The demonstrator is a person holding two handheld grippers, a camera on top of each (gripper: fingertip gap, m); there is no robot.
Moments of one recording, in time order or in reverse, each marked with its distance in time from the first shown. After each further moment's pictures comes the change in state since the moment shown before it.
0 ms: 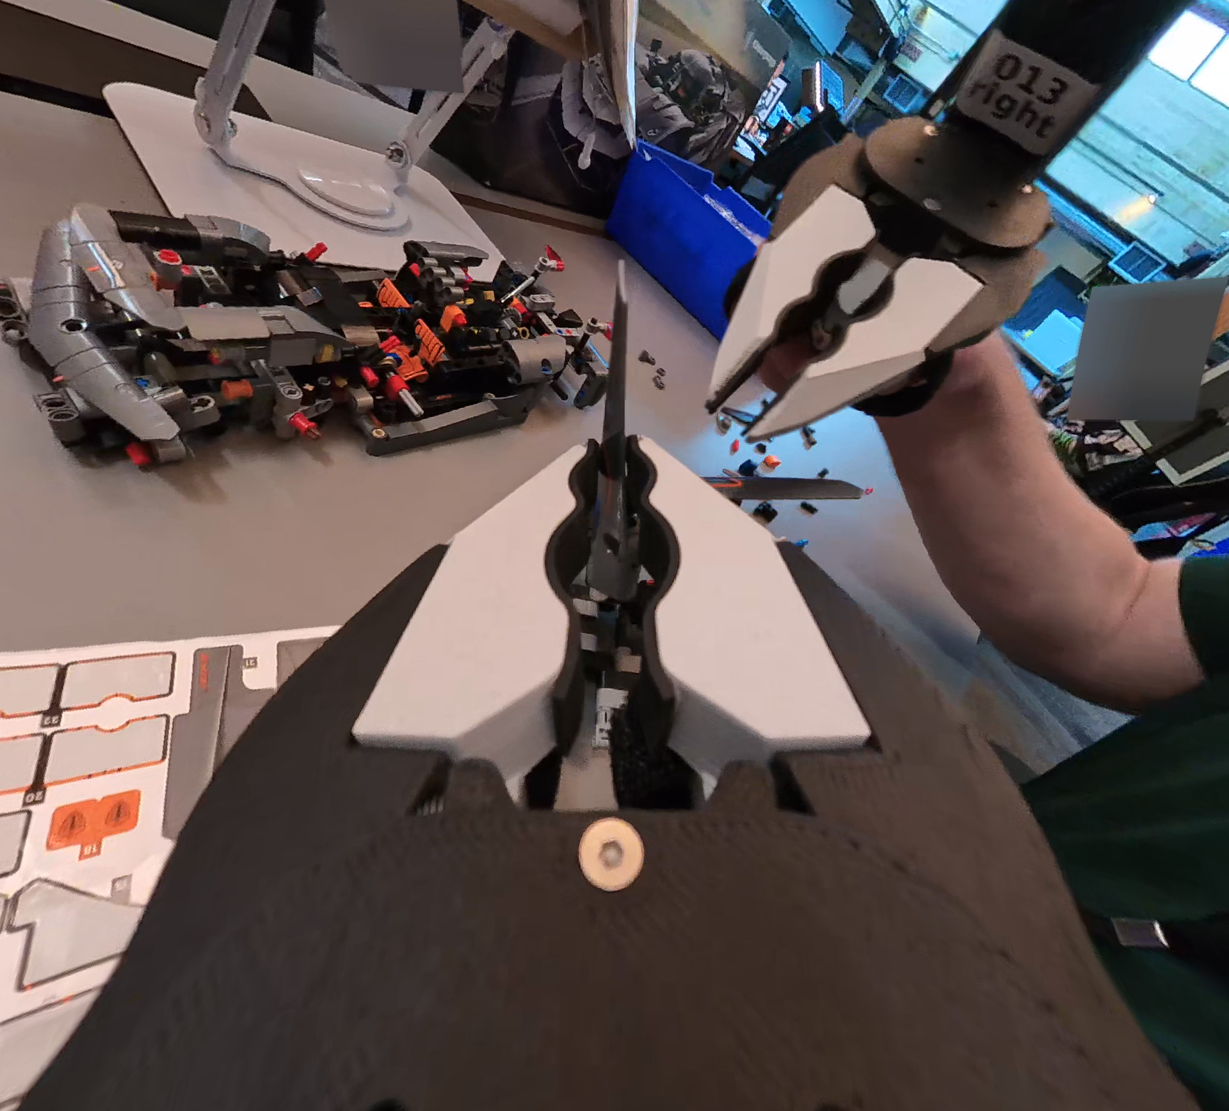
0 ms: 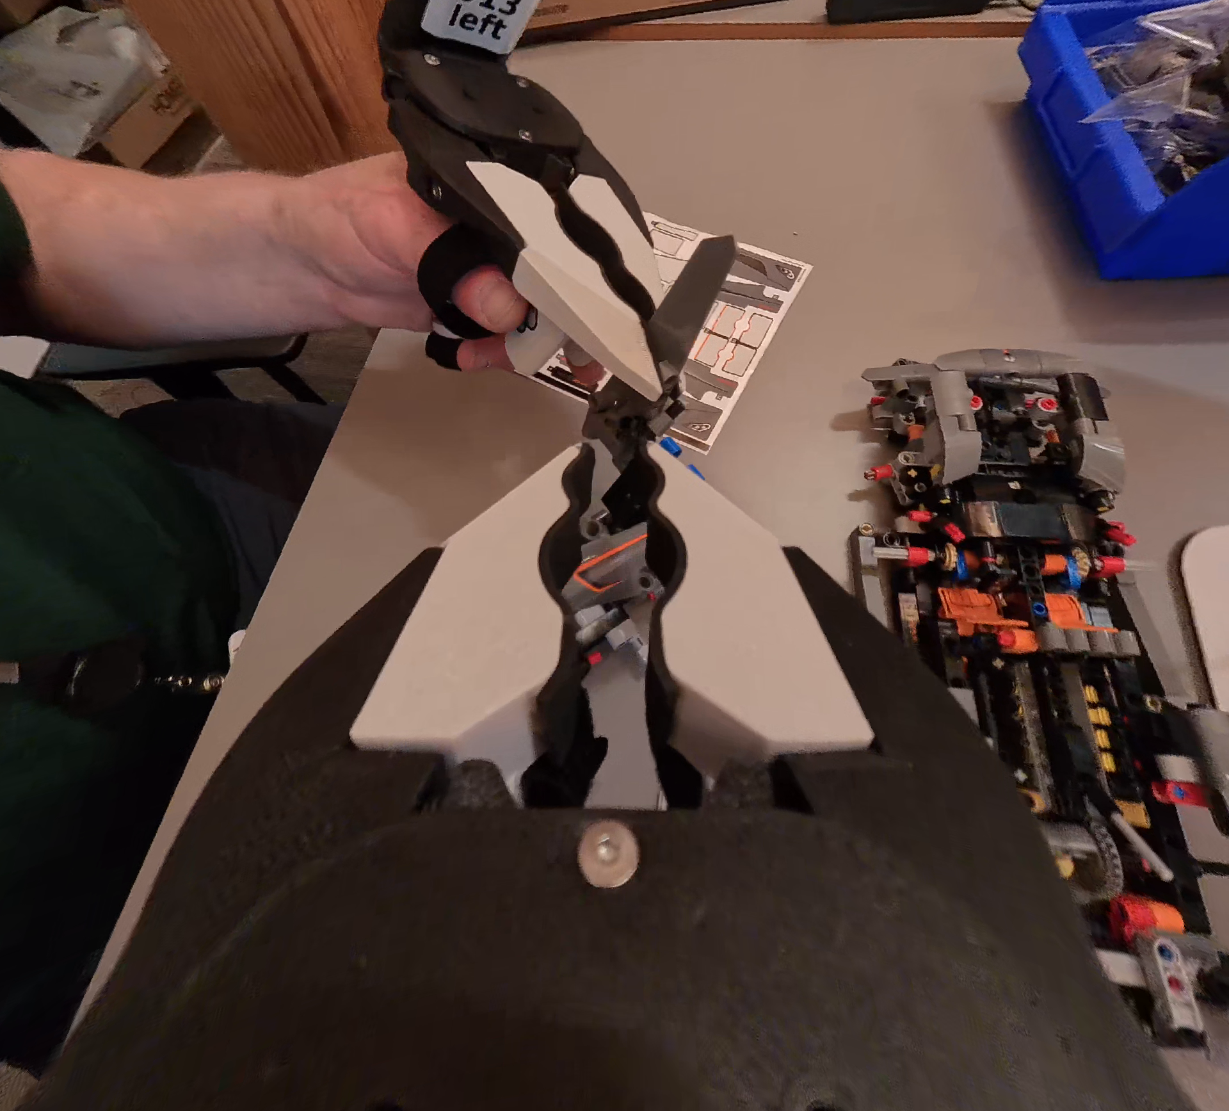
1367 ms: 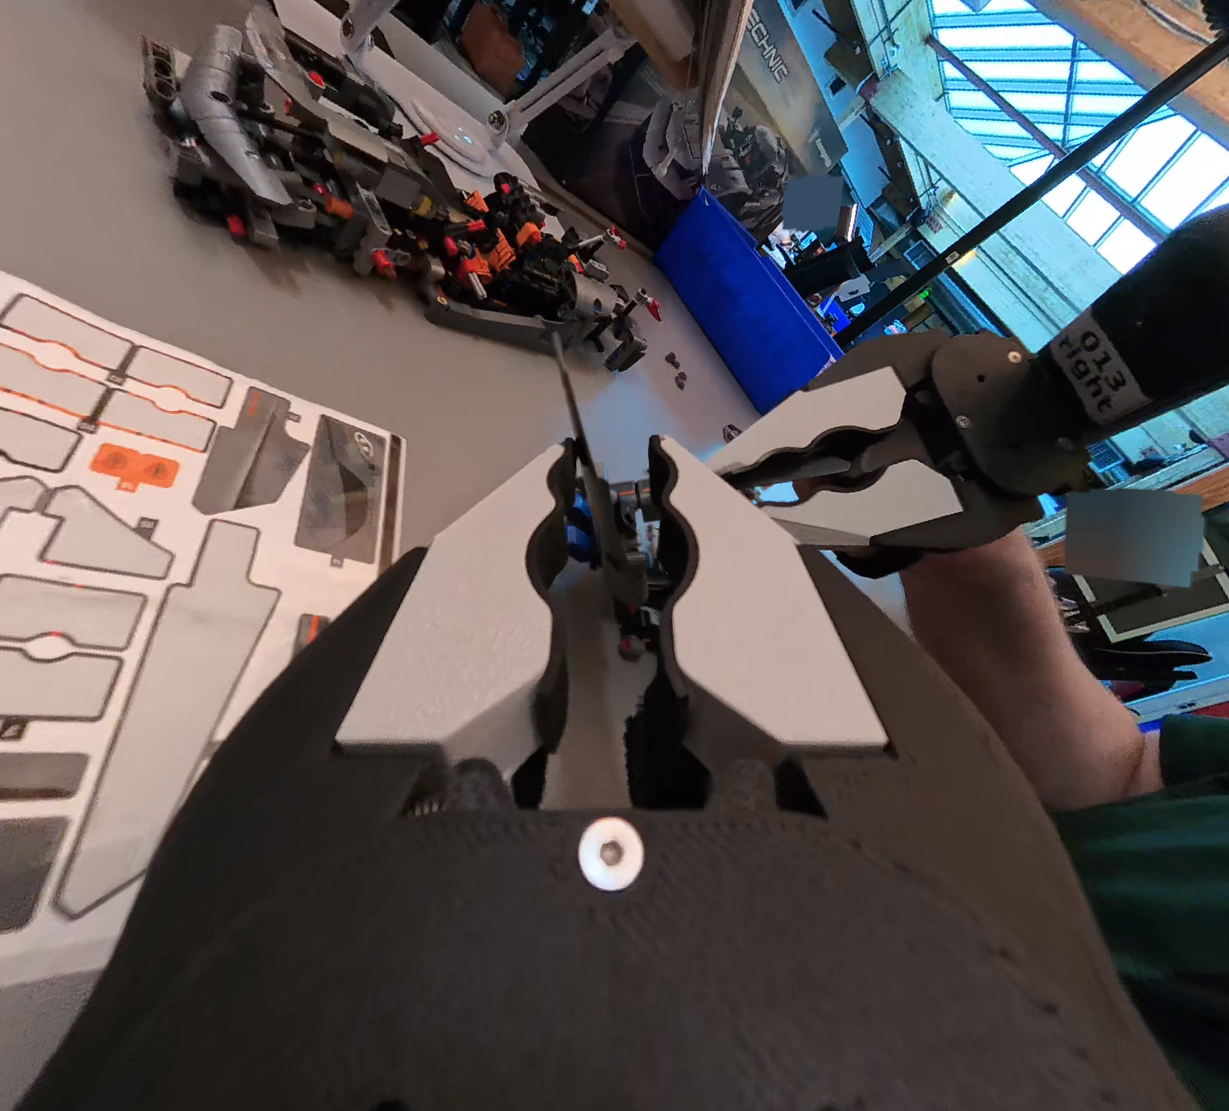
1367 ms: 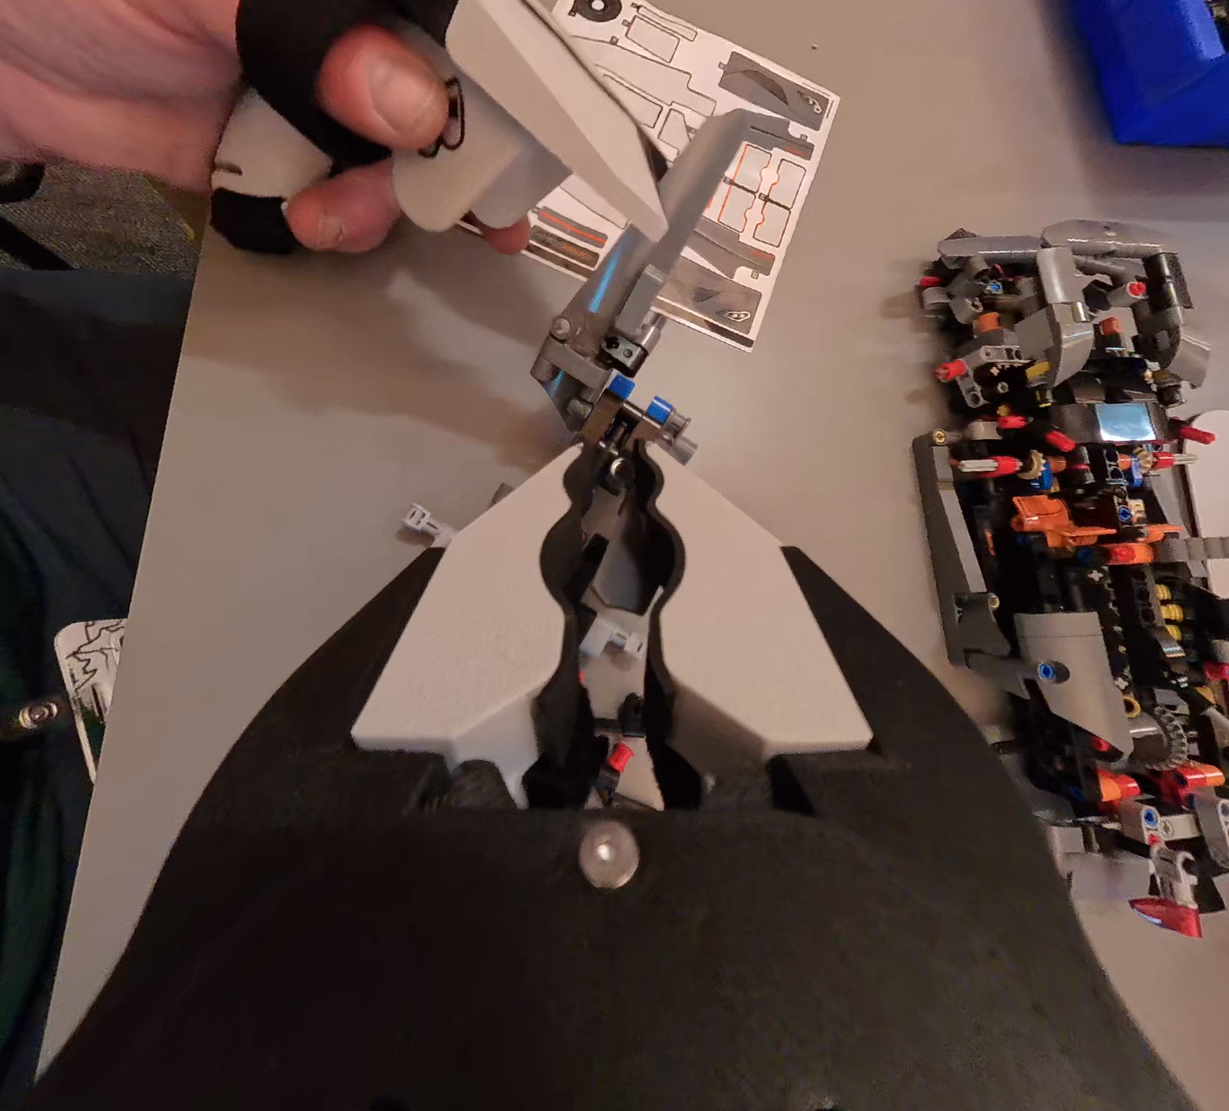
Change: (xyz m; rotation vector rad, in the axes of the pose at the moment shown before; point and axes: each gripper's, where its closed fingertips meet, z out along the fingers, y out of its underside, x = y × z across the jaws) left arm -0.012 0.040 -0.043 0.115 -0.087 -0.228; right arm -0.033 0.055 0.049 -0.227 0.280 -0.087
